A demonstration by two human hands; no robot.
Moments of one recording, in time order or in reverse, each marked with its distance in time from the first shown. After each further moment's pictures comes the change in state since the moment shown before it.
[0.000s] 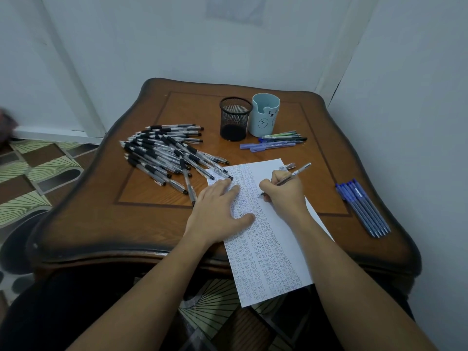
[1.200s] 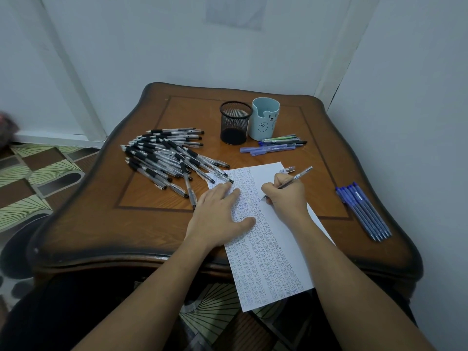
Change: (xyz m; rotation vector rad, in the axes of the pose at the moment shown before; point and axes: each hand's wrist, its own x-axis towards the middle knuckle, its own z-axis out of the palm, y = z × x) left_hand -0.001 0.001 -0.002 0.004 -0.008 -0.005; right_hand 0.002 0.004 0.000 -0.032 0.049 0.008
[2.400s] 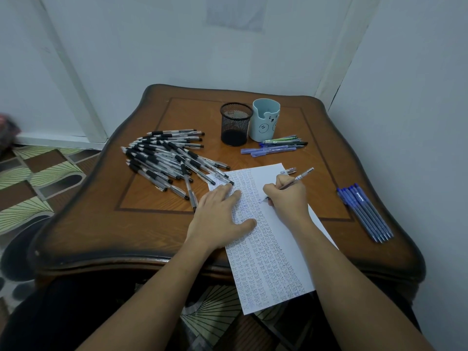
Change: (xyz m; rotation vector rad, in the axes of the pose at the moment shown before) left_hand 0.001 -0.001 0.003 0.005 0.007 0.000; right_hand 0.002 0.003 0.000 -0.016 0.034 0.019
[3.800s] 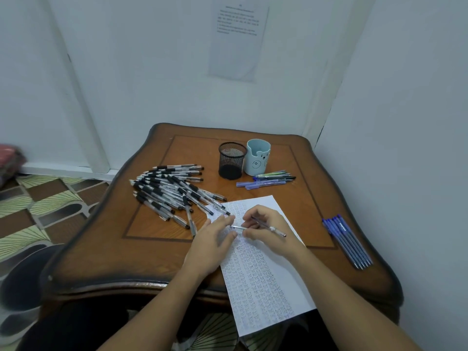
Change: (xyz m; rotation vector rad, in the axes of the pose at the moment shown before) left_hand -0.010 -0.007 -0.003 -0.470 0.178 -0.005; right_hand -0.021 -0.034 -0.018 0.082 -0.550 -0.061
